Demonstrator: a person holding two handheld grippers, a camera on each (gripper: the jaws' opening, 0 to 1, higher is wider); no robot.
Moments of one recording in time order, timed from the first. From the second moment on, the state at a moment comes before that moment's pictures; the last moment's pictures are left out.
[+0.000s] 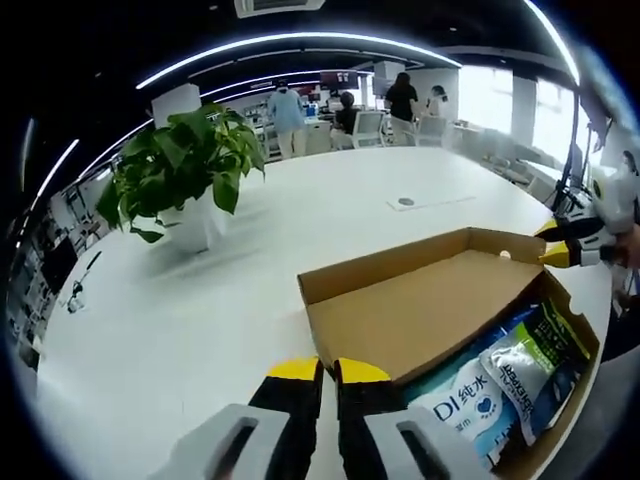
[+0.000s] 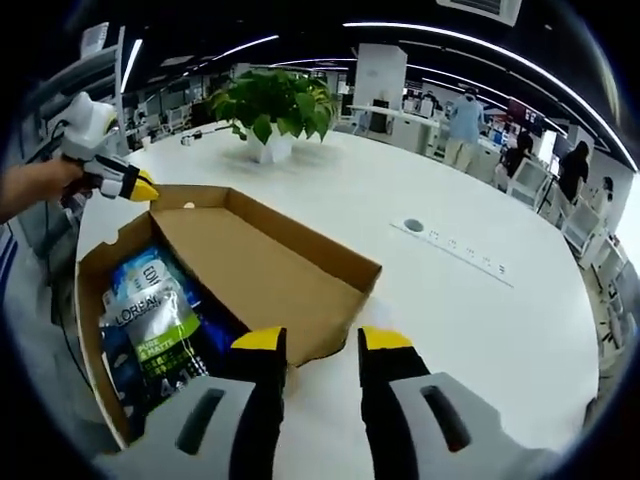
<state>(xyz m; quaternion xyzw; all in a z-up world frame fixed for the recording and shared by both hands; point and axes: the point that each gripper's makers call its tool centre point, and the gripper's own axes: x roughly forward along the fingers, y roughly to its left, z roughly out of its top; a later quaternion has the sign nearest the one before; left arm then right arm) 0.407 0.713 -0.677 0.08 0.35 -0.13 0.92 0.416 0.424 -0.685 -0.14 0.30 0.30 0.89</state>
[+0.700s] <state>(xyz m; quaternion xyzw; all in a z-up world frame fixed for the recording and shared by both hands) 0.365 0.684 -0.655 0.07 0.36 -0.17 0.92 0.355 0.409 -0.671 -0.15 0.31 0.35 0.87</state>
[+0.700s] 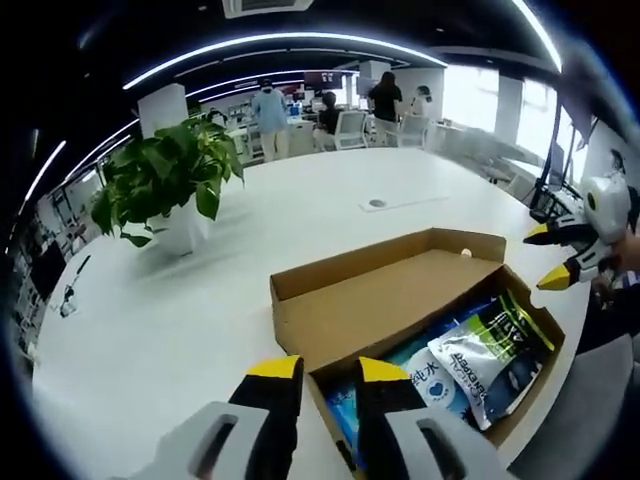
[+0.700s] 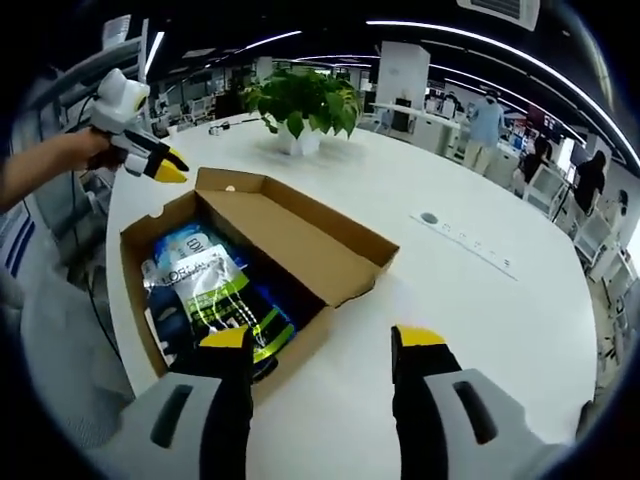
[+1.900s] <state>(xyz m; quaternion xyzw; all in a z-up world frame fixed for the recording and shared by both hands) 0.291 0.590 -0.711 -0.03 0.45 -0.30 0.84 0.273 0.395 -0.653 -0.14 0.30 0.38 0.86</state>
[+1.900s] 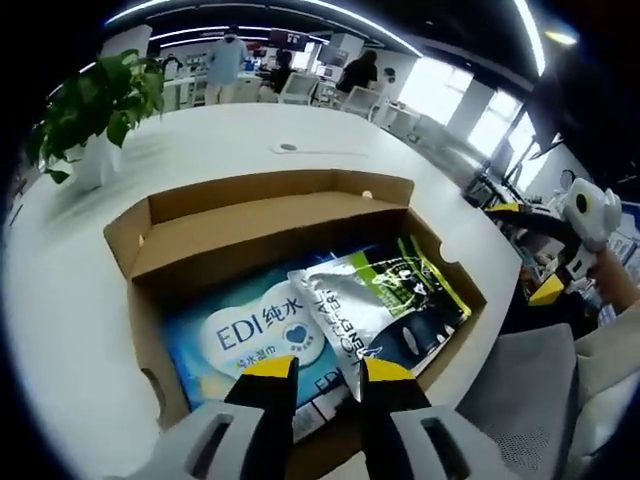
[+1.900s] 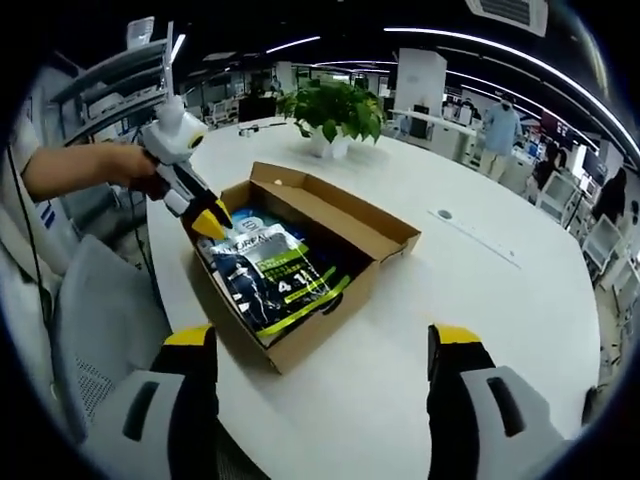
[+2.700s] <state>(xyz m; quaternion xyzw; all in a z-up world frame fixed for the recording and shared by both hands) 0.286 0.568 -0.722 -0.15 0.48 -0.30 0.81 0.258 0.399 -0.663 -0.09 0.32 0.38 0.86</state>
